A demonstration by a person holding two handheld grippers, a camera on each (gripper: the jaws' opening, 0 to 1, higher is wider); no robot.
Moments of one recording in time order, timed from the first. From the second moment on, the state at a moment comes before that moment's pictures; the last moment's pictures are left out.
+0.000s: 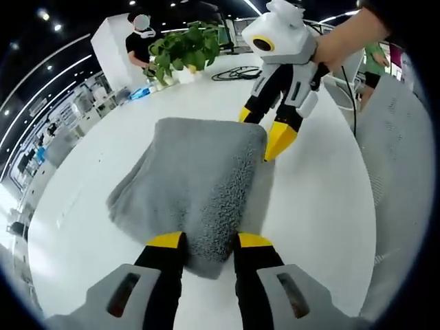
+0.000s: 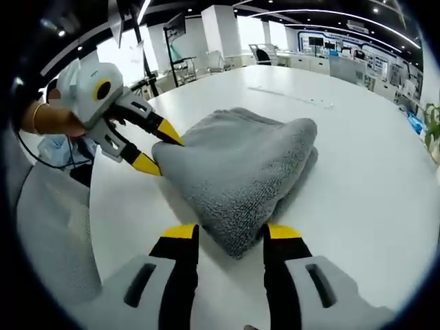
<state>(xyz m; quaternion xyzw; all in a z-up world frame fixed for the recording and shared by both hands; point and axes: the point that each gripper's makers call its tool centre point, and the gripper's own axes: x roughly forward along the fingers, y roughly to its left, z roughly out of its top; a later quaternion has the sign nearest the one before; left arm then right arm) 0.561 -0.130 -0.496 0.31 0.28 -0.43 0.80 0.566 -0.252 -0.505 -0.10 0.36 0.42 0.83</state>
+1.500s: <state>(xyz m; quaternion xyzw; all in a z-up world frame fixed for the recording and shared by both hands) 0.606 -0.071 -0.422 0.16 0.27 -0.34 0.89 0.604 -0.254 -0.450 -0.04 0.32 0.36 0.88</state>
